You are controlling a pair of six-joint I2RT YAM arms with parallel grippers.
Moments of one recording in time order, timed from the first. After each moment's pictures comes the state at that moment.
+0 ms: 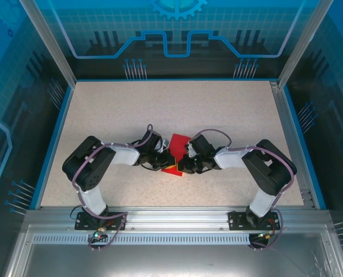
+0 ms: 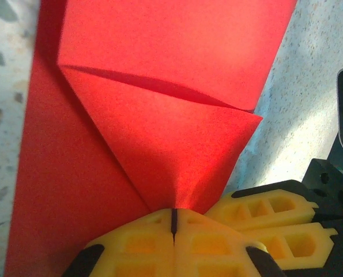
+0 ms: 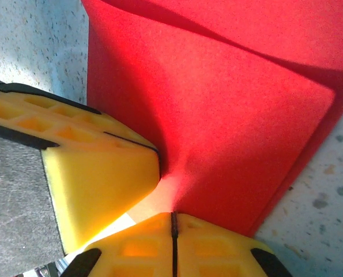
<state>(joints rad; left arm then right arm) -0.55 1.79 0.75 0.07 0.59 -0.90 0.67 1.72 0.73 -0.01 -0.49 0.83</state>
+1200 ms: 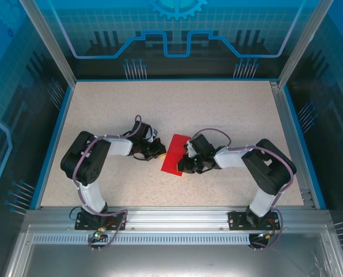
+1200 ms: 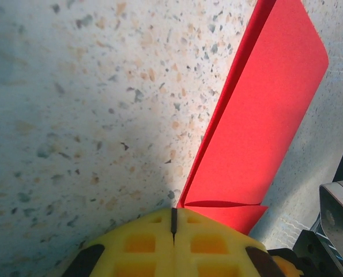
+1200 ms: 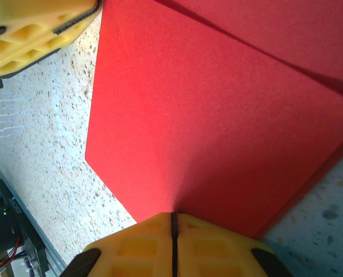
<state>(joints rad) -0.37 1.81 0.83 0.00 0.57 -0.84 0.67 1.73 0.74 -0.02 -0.50 0.76</state>
